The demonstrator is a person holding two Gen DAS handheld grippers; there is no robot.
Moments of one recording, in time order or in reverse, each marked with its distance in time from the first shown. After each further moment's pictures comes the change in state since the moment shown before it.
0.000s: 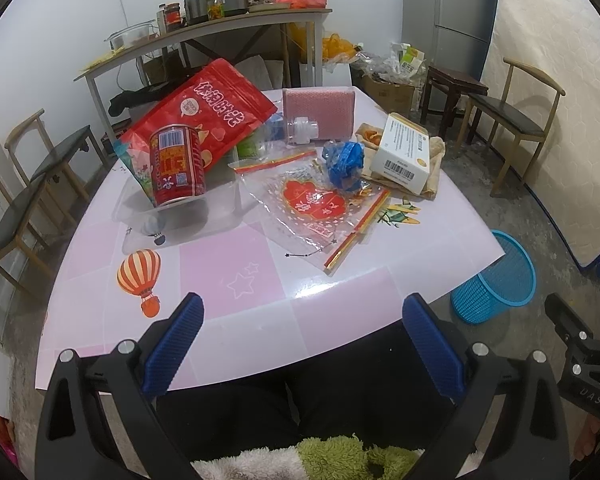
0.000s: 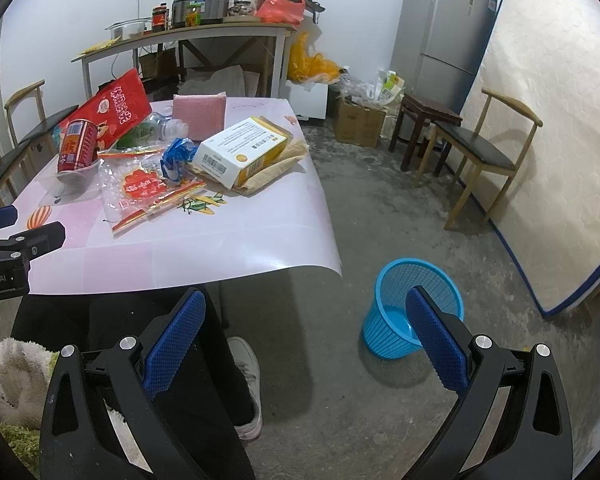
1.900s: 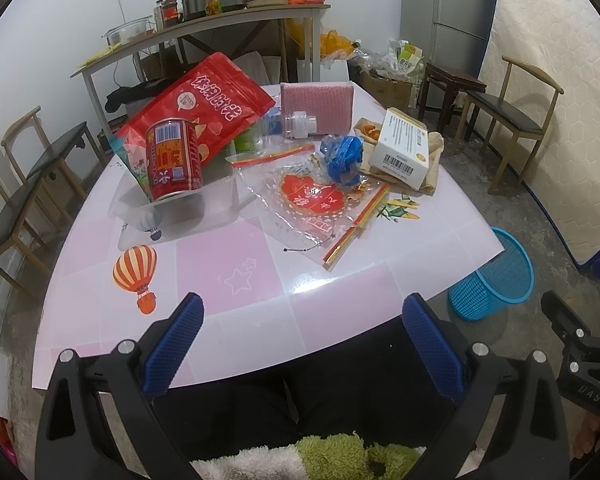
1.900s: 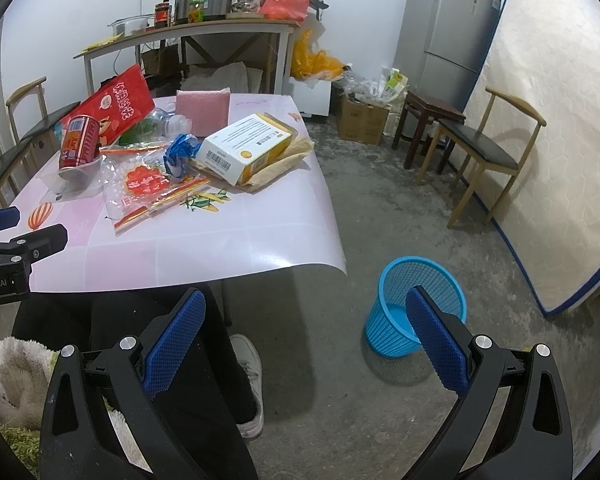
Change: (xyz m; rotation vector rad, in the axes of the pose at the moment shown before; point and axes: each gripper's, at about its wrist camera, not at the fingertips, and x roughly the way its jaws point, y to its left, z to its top) left arm 0.002 -0.001 -0.003 0.002 0.011 -0.009; right arm 0.000 0.012 0.002 0.001 0.010 0.008
